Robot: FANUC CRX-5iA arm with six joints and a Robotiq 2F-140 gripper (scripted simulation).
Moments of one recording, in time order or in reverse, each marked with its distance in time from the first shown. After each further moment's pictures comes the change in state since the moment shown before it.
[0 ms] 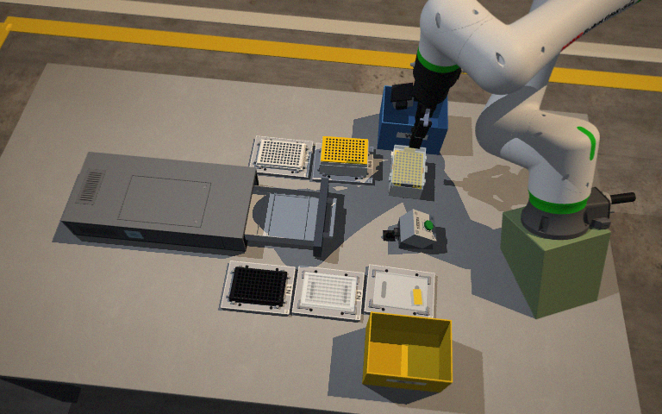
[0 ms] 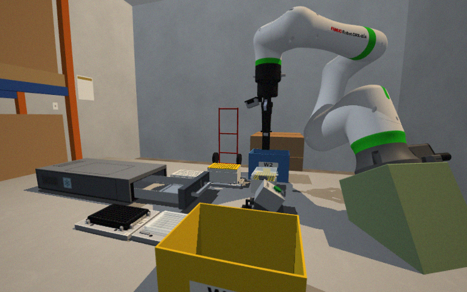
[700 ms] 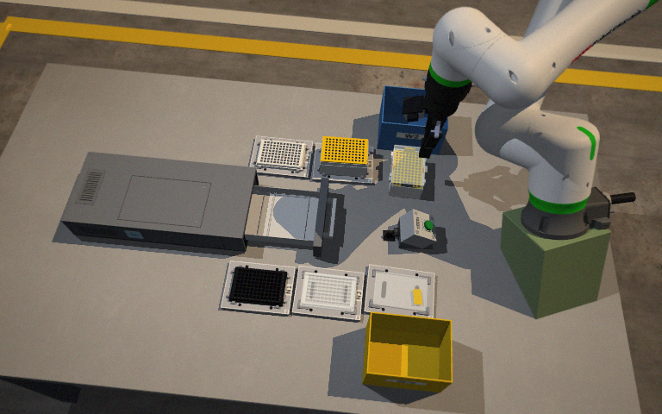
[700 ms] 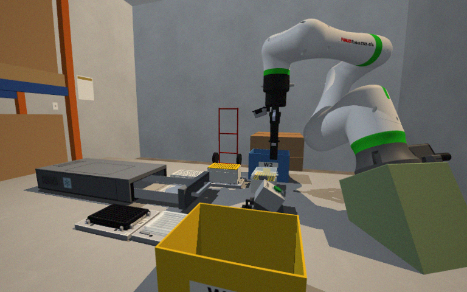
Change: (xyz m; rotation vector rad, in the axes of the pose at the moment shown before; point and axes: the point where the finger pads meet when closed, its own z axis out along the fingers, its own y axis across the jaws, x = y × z) arm -0.031 0.000 0.036 0.000 0.001 0.000
